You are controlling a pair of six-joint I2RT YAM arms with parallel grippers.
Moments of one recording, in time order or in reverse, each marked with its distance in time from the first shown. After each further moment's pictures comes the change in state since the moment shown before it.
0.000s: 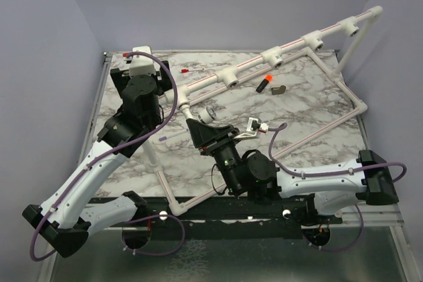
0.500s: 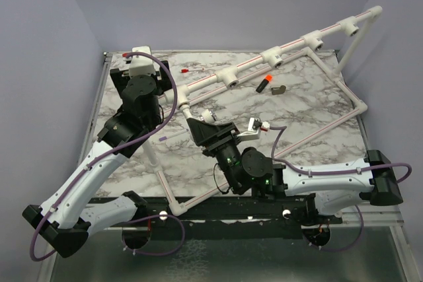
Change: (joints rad) left arm 0.000 -0.002 -0.005 0.008 -0.003 0.002; right arm -0.006 -0.056 0.032 -0.298 0.004 0.393
